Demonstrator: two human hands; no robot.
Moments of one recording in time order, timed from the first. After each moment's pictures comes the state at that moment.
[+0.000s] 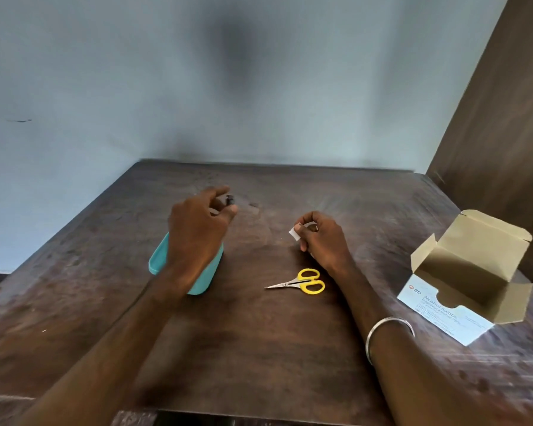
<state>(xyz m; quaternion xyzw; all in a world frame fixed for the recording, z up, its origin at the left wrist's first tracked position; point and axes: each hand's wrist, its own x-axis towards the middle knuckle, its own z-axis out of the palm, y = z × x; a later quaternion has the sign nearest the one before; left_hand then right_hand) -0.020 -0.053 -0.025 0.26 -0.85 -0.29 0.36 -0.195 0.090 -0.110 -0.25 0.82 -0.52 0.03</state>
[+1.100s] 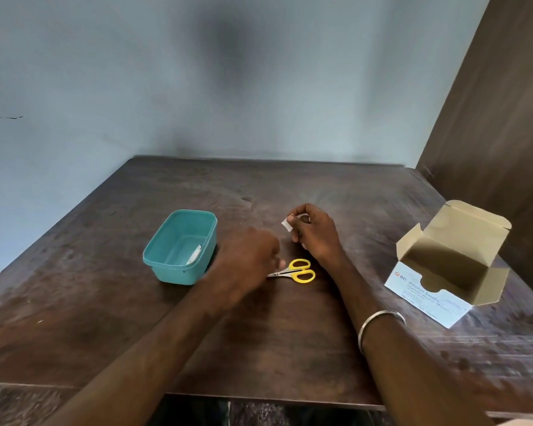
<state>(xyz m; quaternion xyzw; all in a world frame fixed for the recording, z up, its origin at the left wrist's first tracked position) -0.044 0.007 -0.043 0.15 -0.98 -0.09 -0.01 -0.193 0.094 -0.113 -0.25 0.79 -0.56 0.03</state>
